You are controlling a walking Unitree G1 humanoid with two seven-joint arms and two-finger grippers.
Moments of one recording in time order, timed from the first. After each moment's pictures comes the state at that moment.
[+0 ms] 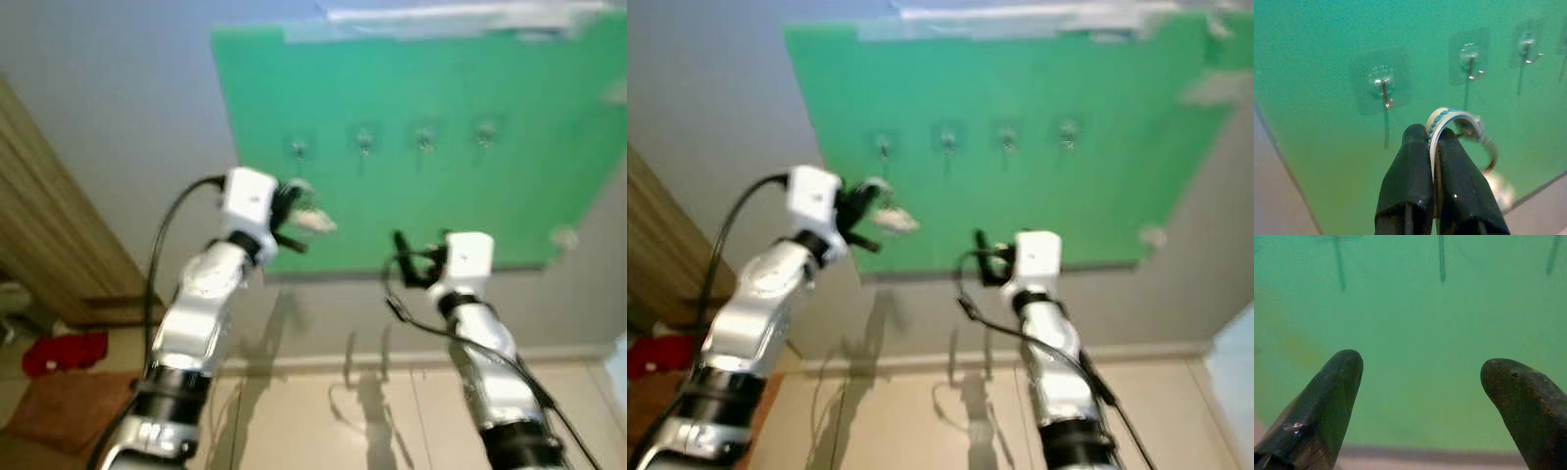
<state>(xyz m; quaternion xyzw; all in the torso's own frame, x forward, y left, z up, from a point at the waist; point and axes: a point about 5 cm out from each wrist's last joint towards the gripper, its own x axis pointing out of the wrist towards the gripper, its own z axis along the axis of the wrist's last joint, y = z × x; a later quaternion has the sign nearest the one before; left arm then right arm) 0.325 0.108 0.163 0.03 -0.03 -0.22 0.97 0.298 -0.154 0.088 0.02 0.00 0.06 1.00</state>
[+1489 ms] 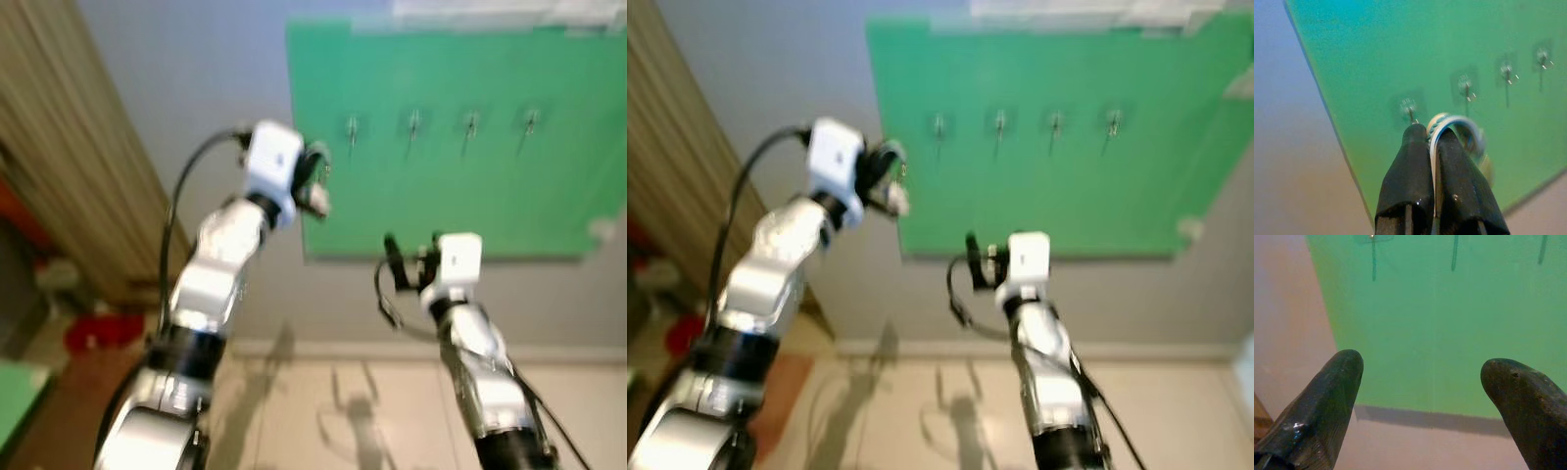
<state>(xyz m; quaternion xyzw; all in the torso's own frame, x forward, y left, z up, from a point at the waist) 0.345 0.088 0.201 0.07 -0.07 -0.25 0.96 0.294 -0.143 0.085 0.02 0.01 0.08 1.00</state>
